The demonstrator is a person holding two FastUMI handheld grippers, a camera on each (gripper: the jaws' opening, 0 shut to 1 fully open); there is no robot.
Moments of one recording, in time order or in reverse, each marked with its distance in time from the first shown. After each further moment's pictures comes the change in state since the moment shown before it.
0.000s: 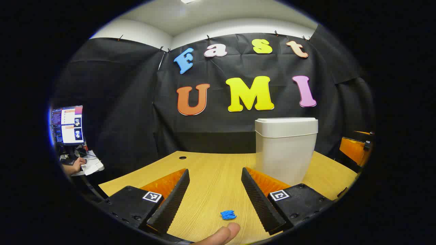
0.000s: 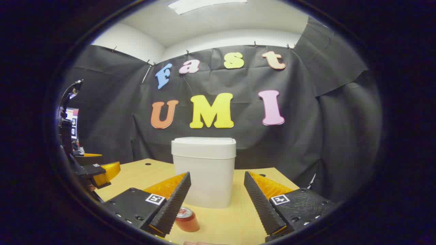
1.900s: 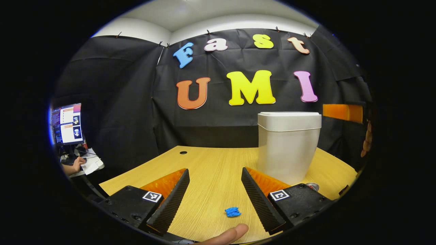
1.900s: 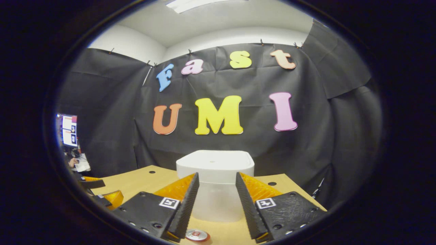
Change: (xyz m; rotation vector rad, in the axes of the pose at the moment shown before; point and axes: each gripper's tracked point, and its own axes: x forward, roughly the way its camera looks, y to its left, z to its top) left arm 0.002 0.010 -0.008 0.003 0.041 0.003; right arm 0.078 0.038 0.066 0.028 0.027 0.025
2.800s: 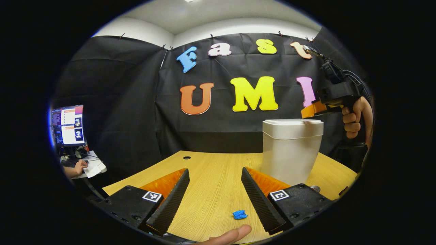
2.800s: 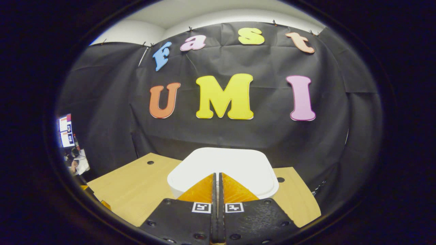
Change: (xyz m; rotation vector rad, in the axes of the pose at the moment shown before) left arm -0.003 0.021 0.014 -0.007 -0.031 0.003; right arm 0.094 0.027 0.005 -0.032 0.259 0.028
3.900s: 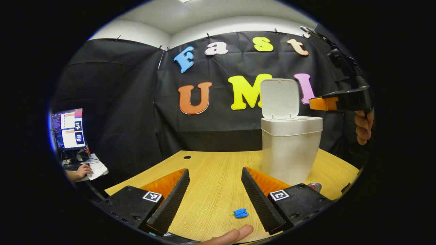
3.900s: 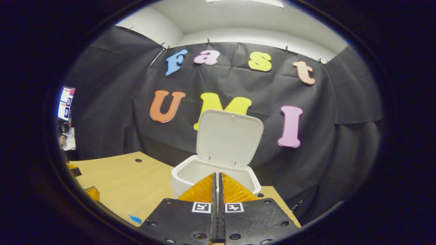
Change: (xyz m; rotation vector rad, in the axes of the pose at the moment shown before) left arm -0.003 -0.003 -0.001 0.025 0.007 -0.004; right arm -0.070 0.008 0.008 -0.200 -0.214 -0.082
